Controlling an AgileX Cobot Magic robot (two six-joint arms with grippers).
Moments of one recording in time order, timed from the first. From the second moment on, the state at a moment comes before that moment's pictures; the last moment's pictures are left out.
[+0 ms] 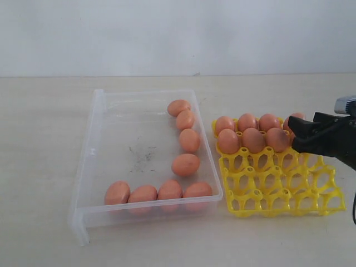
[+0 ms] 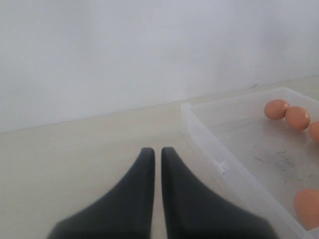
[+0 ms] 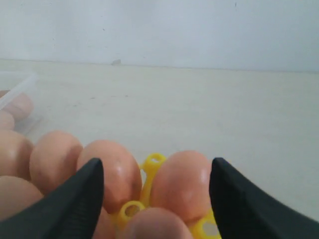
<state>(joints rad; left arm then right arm) -0.13 0.00 0.00 0.20 0.18 -0.09 -0.12 2.00 -0.51 -0.51 -1.22 0.19</state>
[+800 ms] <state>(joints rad) -0.13 0.00 0.00 0.20 0.18 -0.09 -0.12 1.02 -0.50 -1.23 -1.21 0.65</state>
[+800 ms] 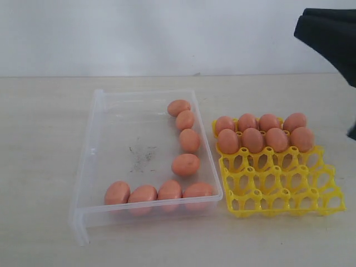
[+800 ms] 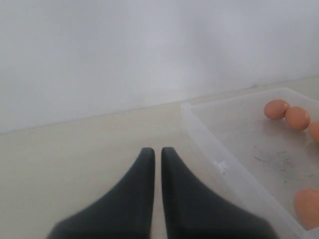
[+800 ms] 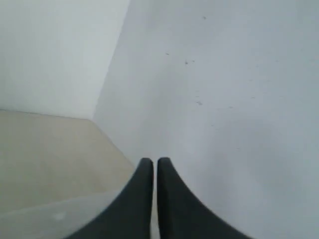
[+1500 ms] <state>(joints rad) -0.13 0.00 0.00 0.20 0.18 -0.09 -0.12 0.84 -0.50 -1.36 -1.22 1.27</state>
